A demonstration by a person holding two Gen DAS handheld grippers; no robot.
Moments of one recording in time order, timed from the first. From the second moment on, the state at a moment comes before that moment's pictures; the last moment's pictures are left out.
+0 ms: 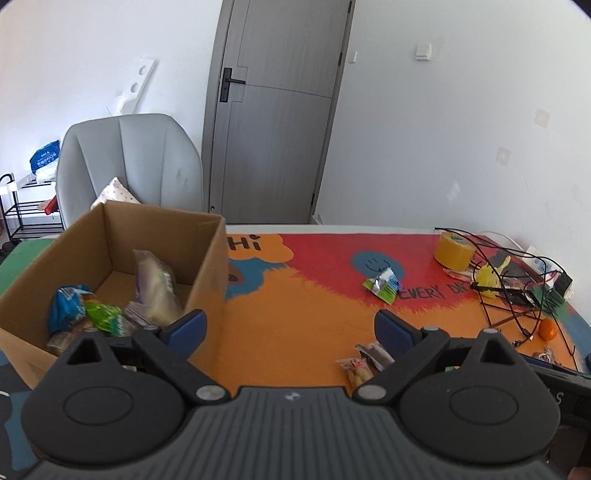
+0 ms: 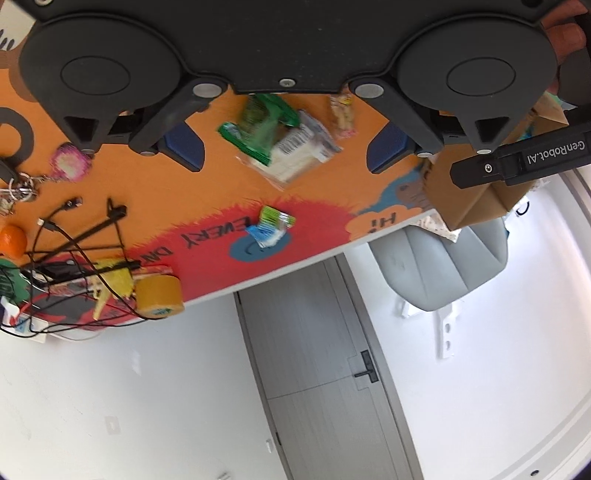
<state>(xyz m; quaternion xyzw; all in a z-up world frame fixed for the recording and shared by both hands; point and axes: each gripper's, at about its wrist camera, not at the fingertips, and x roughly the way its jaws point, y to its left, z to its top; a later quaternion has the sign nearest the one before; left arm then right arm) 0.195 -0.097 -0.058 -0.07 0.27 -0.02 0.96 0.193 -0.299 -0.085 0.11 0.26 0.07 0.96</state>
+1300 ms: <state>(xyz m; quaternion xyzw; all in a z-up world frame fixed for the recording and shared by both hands) 0.235 -0.166 -0.128 -0.04 0.35 -0.06 0.93 0.208 -0.339 -0.132 0.14 0.31 0.04 0.94</state>
